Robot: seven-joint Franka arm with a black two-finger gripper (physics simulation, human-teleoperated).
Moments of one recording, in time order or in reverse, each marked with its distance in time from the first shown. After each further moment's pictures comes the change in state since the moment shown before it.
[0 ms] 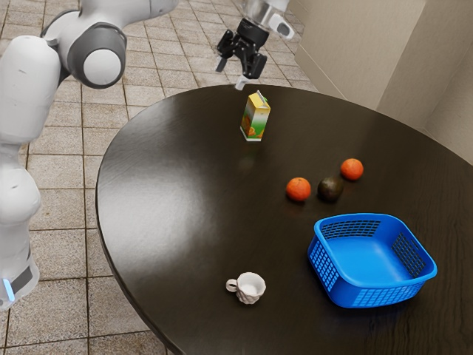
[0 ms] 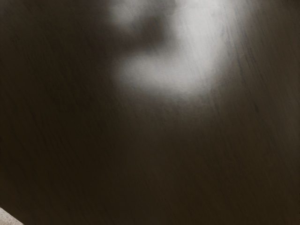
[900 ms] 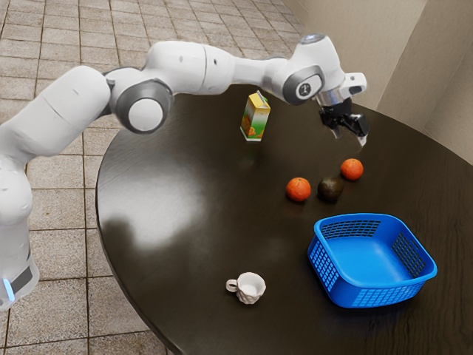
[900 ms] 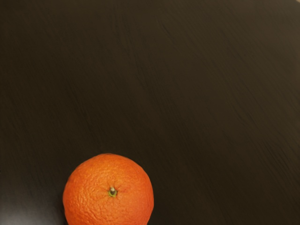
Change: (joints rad) arm -0.175 0.440 -0.042 0.065 -0.142 1.371 -0.139
